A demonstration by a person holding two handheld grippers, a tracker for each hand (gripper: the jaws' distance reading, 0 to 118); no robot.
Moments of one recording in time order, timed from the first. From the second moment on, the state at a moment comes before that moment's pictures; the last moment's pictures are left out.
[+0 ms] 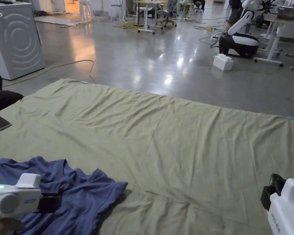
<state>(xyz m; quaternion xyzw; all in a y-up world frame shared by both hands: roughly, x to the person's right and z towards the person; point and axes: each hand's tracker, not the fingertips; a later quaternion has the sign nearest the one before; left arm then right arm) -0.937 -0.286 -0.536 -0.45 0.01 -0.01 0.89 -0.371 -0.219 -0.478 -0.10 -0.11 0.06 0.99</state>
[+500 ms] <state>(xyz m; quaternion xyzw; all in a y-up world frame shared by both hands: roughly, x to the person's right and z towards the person) -0.934 -0.332 -0.537 -0.49 0.01 -0.03 0.87 -0.389 -0.238 -0.482 -0.13 -0.10 0.07 0.98</state>
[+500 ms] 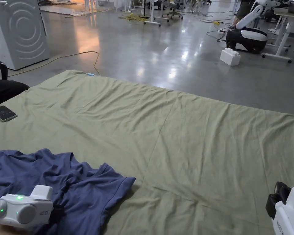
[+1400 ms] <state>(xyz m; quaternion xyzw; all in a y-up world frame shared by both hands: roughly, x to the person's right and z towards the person) -0.907 -0.219 -0.535 -0.27 -0.03 0.05 0.96 -0.381 -0.230 -0.459 -0.12 -0.10 0.05 0.99</state>
